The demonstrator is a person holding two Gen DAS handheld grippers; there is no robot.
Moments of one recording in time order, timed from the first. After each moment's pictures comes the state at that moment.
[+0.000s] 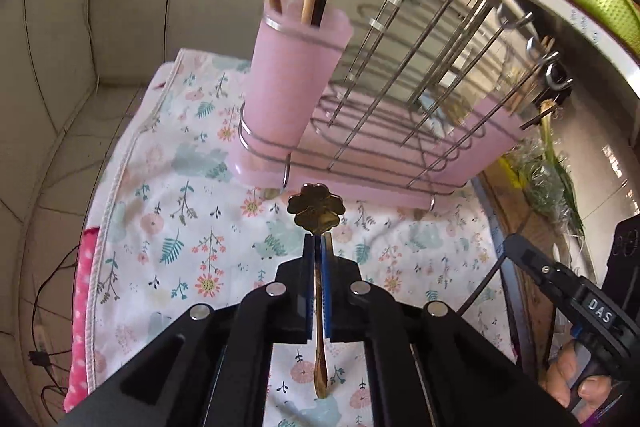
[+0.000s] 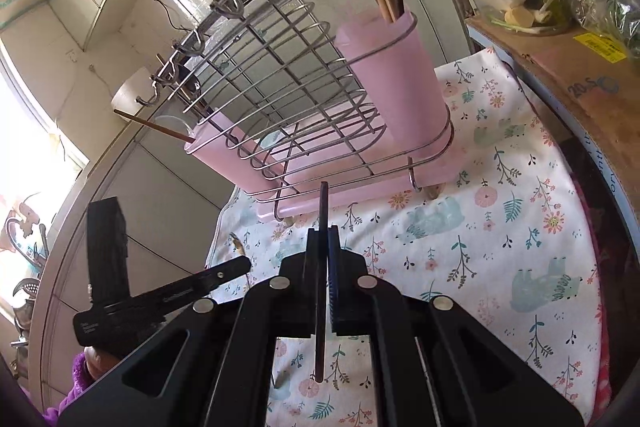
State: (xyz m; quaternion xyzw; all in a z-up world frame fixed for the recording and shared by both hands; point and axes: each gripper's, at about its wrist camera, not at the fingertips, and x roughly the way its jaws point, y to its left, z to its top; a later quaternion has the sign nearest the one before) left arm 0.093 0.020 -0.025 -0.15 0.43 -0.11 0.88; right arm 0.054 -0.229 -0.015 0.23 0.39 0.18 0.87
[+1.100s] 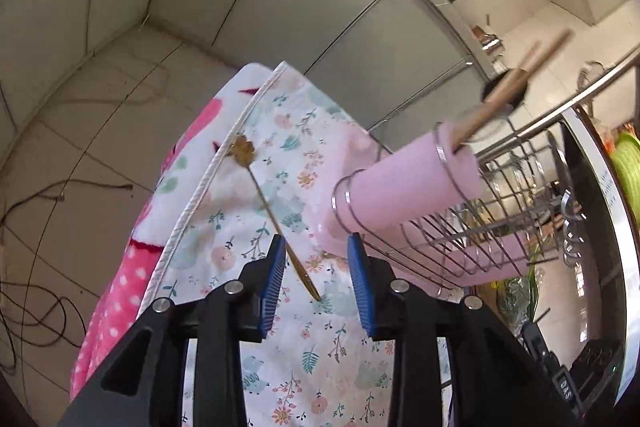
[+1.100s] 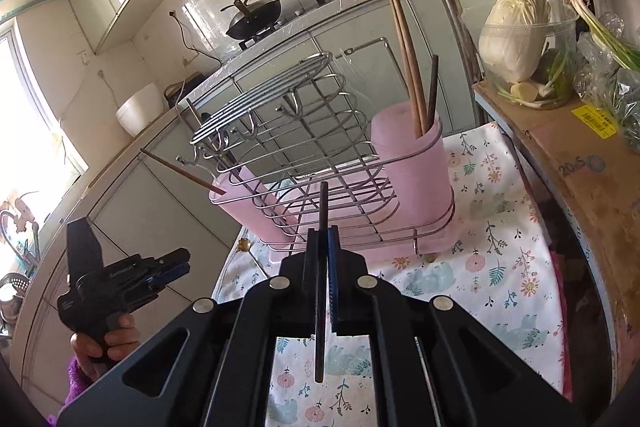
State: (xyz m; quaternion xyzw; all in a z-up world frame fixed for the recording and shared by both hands) left arm 0.134 0.147 -0.037 -0.35 0.45 -0.04 0.82; right arm 0.056 -0.227 0.038 0.20 0.34 0.17 0.90
